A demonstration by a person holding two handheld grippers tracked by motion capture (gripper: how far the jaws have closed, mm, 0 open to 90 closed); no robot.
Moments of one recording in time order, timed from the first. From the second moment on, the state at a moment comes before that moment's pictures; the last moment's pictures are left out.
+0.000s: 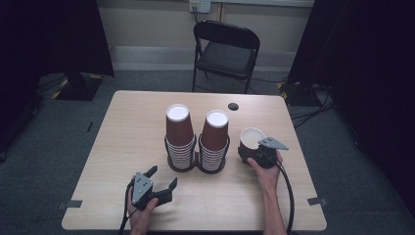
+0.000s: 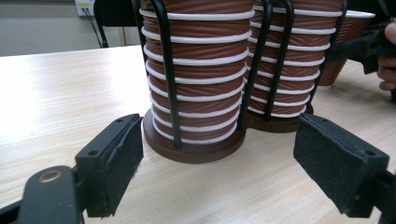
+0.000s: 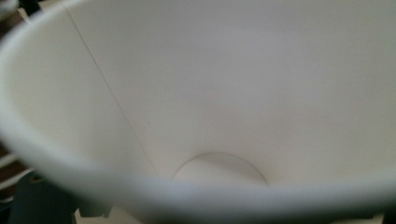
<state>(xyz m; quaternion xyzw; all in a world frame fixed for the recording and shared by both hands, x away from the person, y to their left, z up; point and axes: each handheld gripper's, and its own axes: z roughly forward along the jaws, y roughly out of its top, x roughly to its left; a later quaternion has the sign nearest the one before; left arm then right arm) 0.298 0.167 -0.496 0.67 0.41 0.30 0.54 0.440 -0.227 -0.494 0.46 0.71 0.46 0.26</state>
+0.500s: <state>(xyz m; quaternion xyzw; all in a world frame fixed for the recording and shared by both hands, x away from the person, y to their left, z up) 0.299 0.167 -0.496 0.67 0.41 0.30 0.54 0.435 -0.231 -0.490 0.49 0.72 0.43 0.24</state>
